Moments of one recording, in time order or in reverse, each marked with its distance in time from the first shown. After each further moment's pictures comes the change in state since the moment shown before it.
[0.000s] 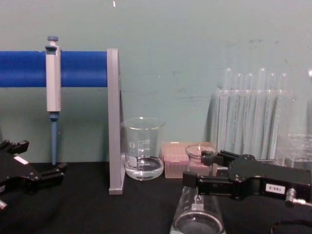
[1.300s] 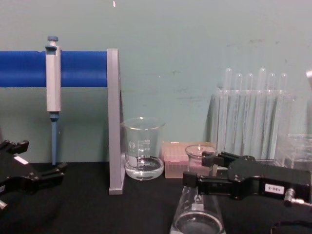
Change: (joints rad) left arm 0.000 0.000 0.000 0.000 0.000 0.000 0.000; right arm -0.003 -0.002 0.001 -0.002 0.001 0.018 -0.020
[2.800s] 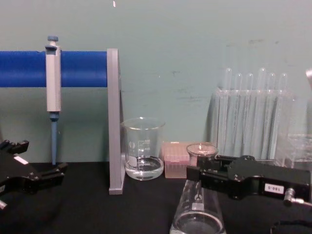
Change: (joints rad) left arm 0.000 0.000 0.000 0.000 0.000 0.000 0.000; right arm 0.000 0.000 0.000 -0.001 0.000 0.001 0.000
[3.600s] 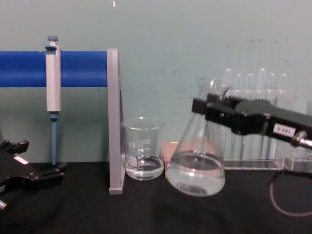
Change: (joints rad) left arm 0.000 0.000 0.000 0.000 0.000 0.000 0.000; right arm -0.141 0.053 0.092 -0.358 0.052 0.067 -0.215
